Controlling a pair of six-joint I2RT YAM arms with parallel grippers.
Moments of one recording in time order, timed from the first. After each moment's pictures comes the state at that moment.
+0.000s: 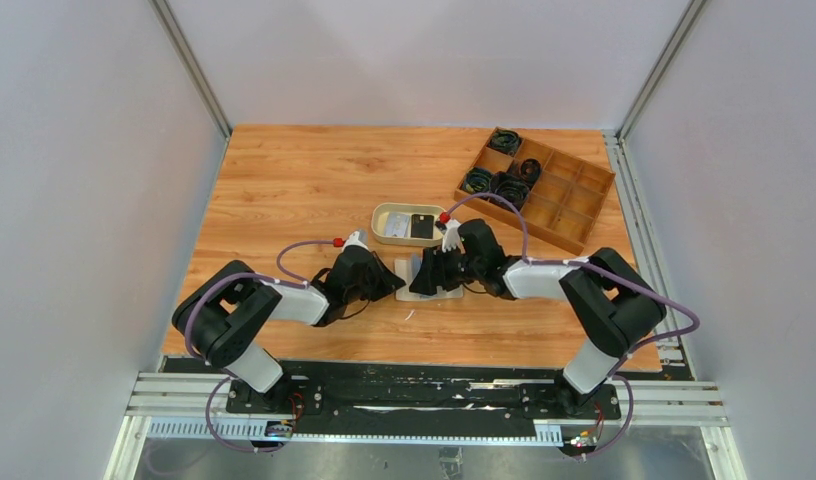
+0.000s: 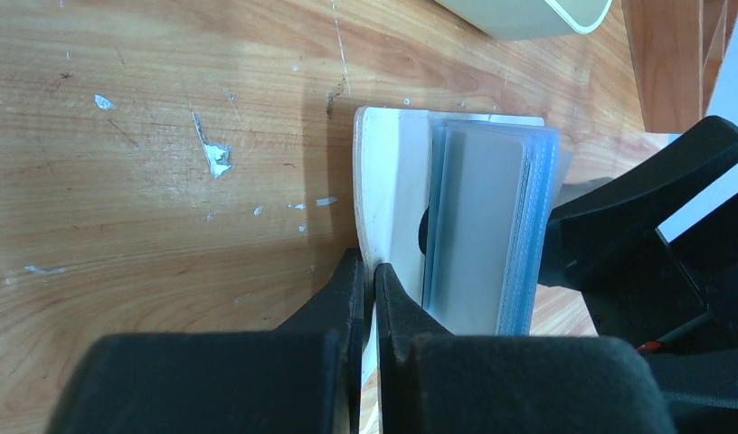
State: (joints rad) left arm -0.67 1.57 0.42 0.55 0.02 -1.03; right arm 0.66 1.64 0.69 0.31 -0.47 0.43
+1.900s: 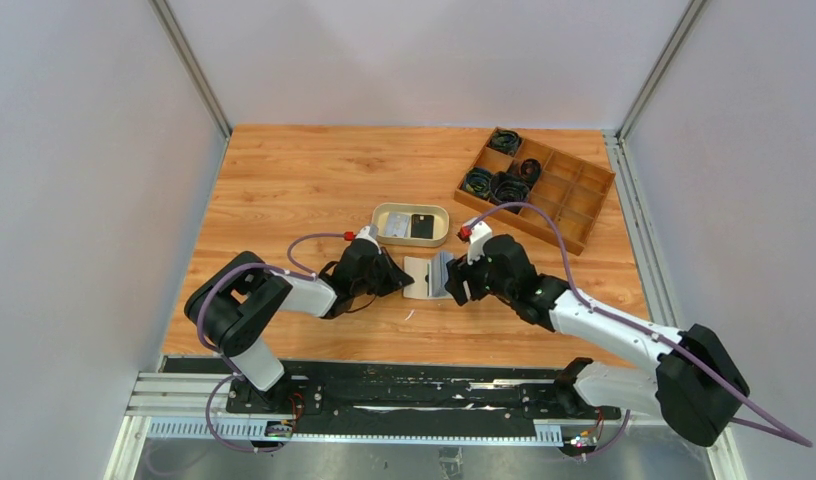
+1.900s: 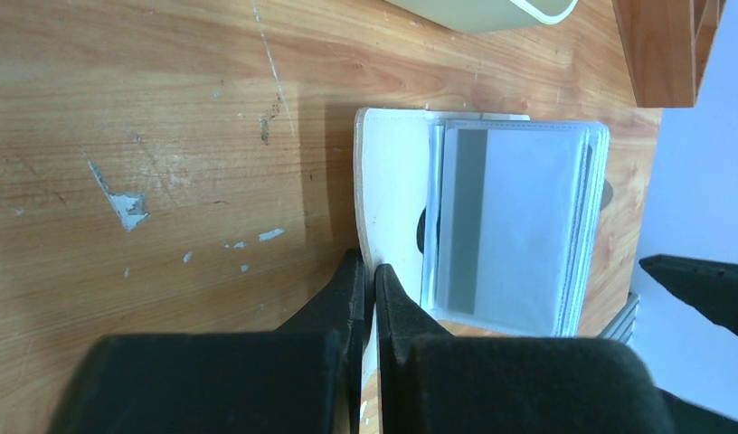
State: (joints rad) left arm -0.67 1.64 0.50 0.56 0.08 -0.99; right arm 0.73 1.14 0.58 -0.03 -0.06 0.13
